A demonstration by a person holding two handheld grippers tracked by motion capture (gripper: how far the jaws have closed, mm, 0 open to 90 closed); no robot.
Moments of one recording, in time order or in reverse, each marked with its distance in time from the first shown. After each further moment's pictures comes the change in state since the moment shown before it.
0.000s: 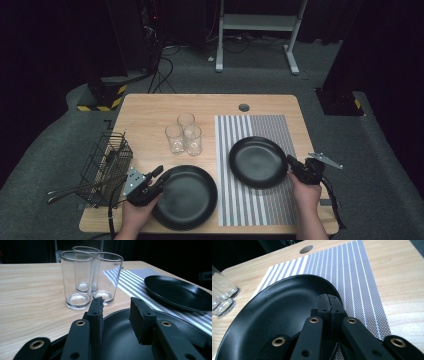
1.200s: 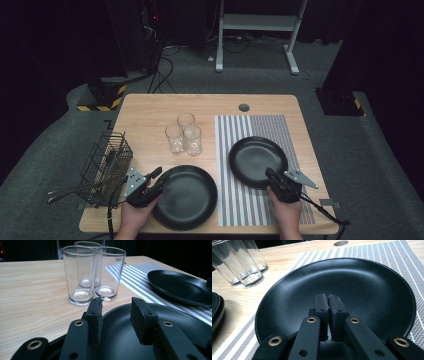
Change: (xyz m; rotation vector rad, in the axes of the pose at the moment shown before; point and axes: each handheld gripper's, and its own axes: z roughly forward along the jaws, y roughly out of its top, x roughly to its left) left arm 0.001 -0.003 -0.001 0.035 0.022 0.021; right arm 0.057 -0.056 -0.006 -0.057 0.075 -0.181
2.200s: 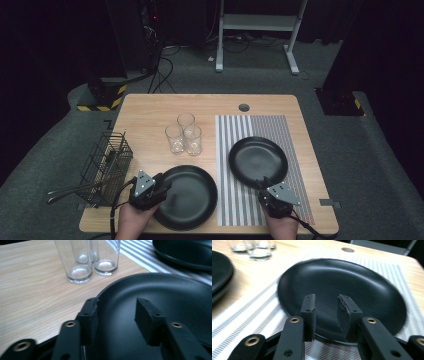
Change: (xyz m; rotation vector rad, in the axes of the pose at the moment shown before) left arm -0.012 -0.001 0.001 0.207 0.040 0.115; right arm 0.054 -0.014 -0.024 0.011 -0.092 -0.310
